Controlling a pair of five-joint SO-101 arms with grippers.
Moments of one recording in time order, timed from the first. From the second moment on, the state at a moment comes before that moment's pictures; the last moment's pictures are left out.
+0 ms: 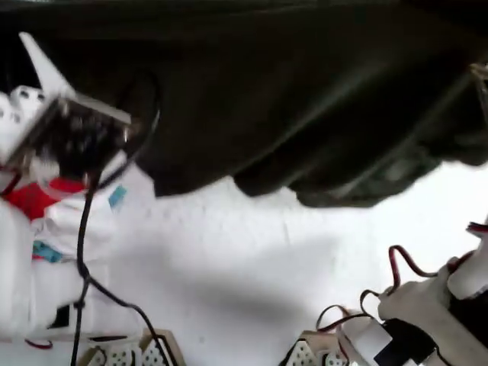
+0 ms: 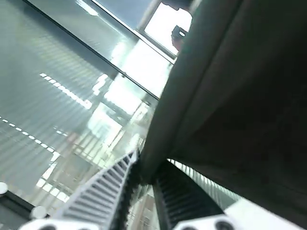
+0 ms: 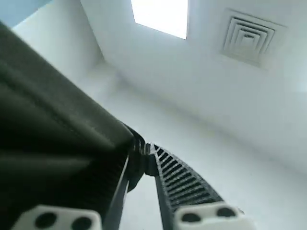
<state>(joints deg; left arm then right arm) -13.0 -1.6 -95.6 102.3 -49.6 50.4 -11.3 -70.5 53.0 44.4</state>
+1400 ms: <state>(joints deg) -11.8 -12.9 -95.4 102.5 -36.8 17.6 -30.8 -69.6 86.3 43.7</state>
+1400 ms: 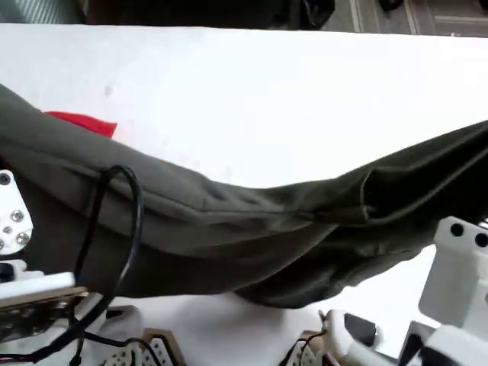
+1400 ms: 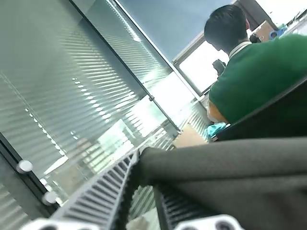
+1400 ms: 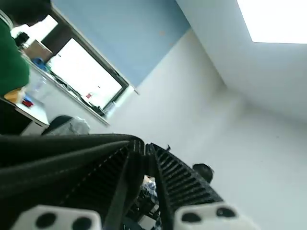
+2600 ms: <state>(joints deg) -6.5 -13.6 -77.6 102.5 -23.6 9.8 -35.3 -70.1 64.9 54.4</state>
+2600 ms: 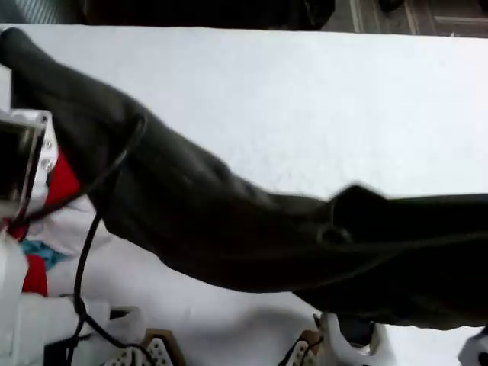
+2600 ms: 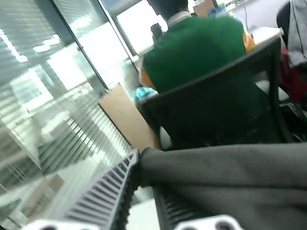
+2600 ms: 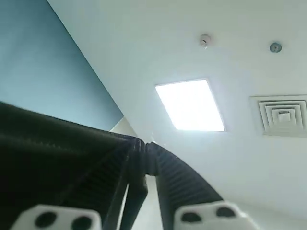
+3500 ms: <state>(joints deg) -2.7 -30.7 -13.8 89.1 -20.6 3.3 -34.8 -30.8 75.2 55.3</state>
